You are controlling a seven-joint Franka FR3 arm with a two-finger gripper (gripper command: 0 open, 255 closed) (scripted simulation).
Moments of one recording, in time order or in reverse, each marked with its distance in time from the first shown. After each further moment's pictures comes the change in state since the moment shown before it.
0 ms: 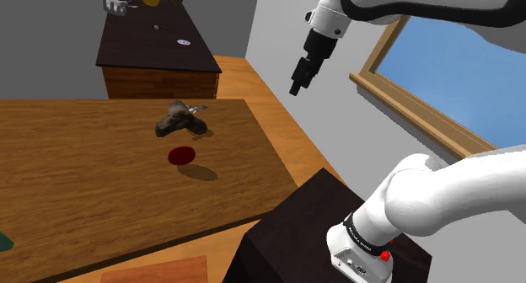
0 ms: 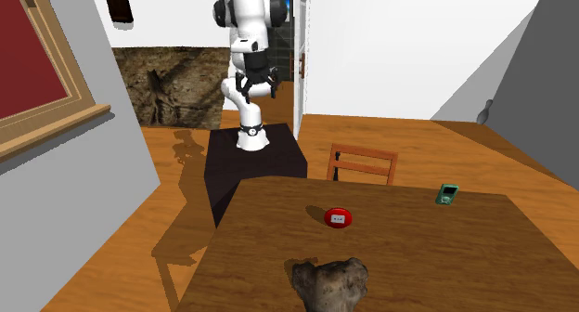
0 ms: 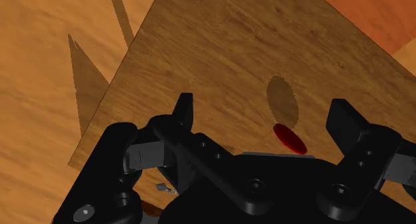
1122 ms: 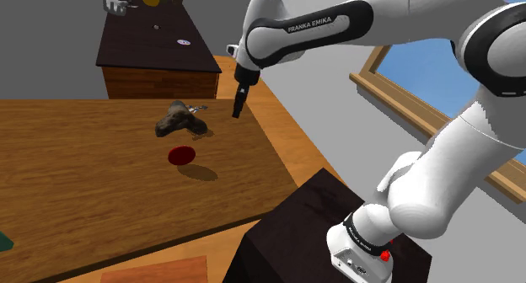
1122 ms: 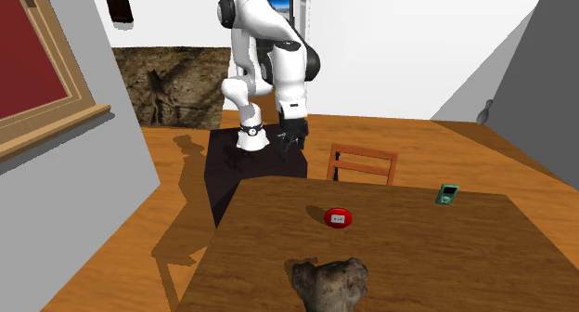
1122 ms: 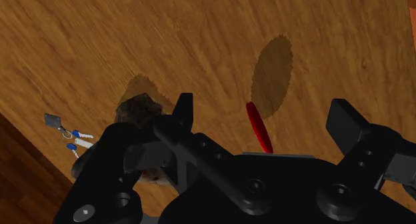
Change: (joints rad) arm 0.121 0.565 0.020 0.175 0.018 0.393 -0.385
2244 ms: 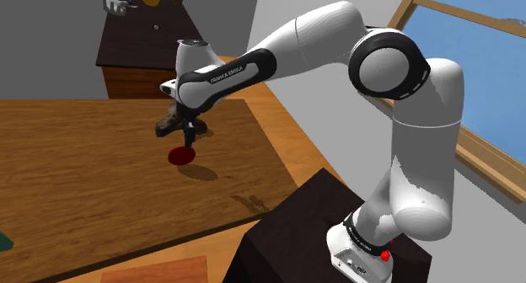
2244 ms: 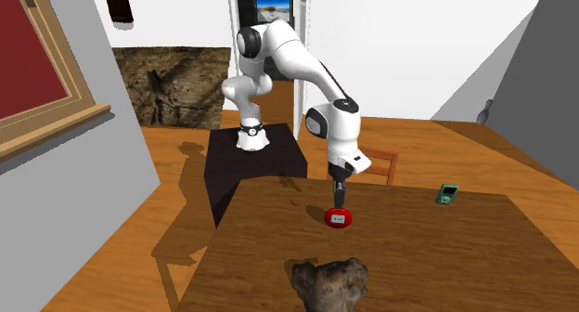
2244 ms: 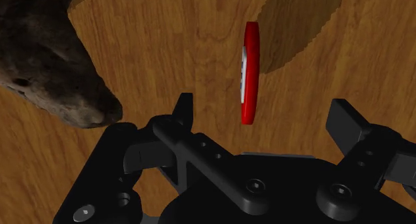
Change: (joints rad) arm 0.091 0.534 0.103 0.373 -0.069 0.167 -0.258
